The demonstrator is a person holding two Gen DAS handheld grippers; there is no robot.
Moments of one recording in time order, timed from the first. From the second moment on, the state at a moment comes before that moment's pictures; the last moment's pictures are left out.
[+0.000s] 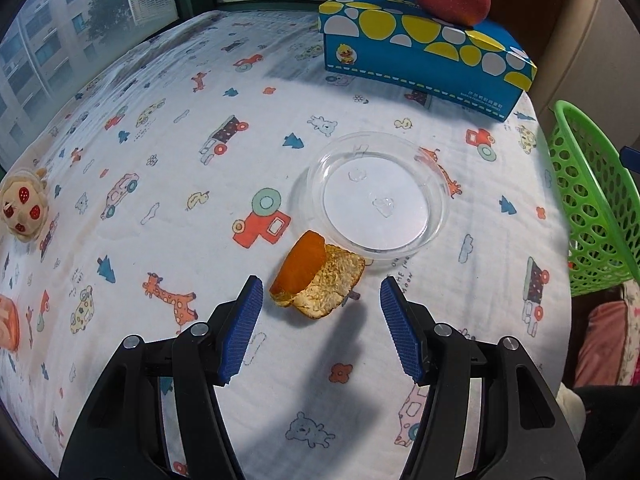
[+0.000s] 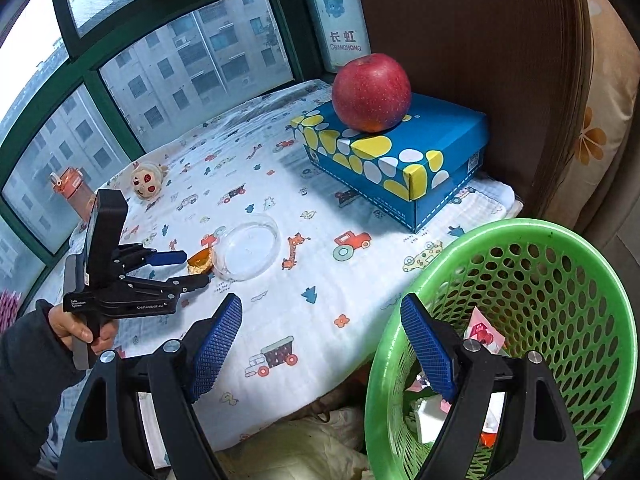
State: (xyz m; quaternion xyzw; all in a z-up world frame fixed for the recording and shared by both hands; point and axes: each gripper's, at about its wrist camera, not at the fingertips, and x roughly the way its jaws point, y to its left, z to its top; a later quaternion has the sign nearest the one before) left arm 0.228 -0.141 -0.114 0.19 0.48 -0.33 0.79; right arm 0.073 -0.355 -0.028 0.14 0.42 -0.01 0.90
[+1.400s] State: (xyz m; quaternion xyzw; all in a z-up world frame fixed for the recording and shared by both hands) left arm 0.218 -0.046 -0.080 0.06 0.47 -0.27 0.84; right arm 0.199 -0.259 -0.091 0.05 0.48 0.06 0.87
